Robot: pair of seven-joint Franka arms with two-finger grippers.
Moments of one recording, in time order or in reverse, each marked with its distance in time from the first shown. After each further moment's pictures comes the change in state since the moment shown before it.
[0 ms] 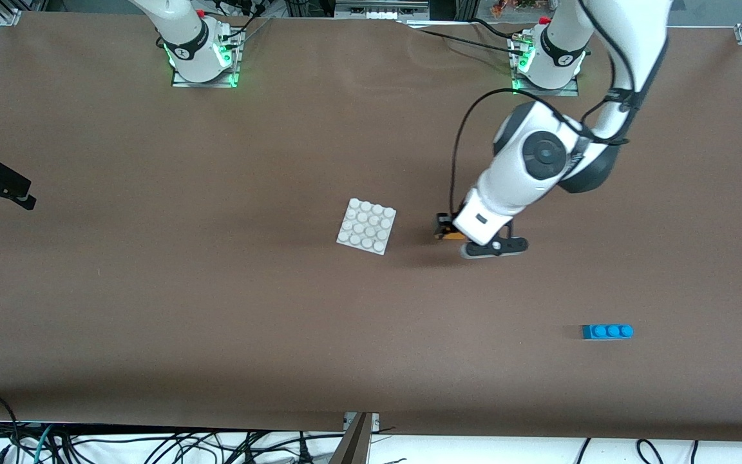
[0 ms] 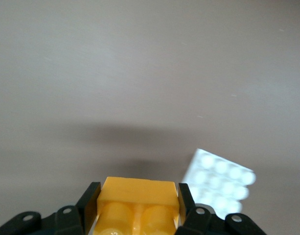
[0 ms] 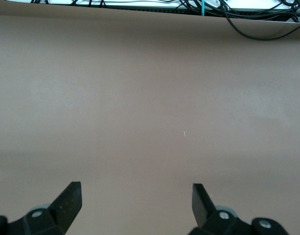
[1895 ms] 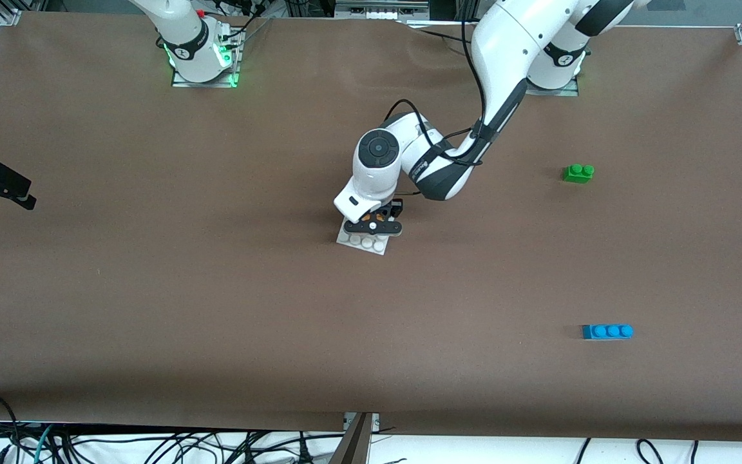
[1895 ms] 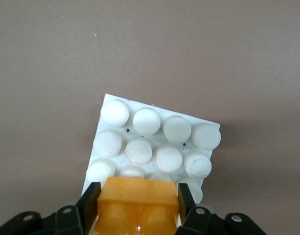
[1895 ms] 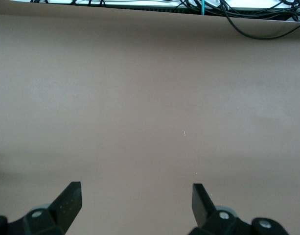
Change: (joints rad) left arm -0.379 0.334 0.091 0.266 0.200 -0.012 -0.197; right arm -0.001 0.000 0.000 0.000 0.000 -0.002 0.000
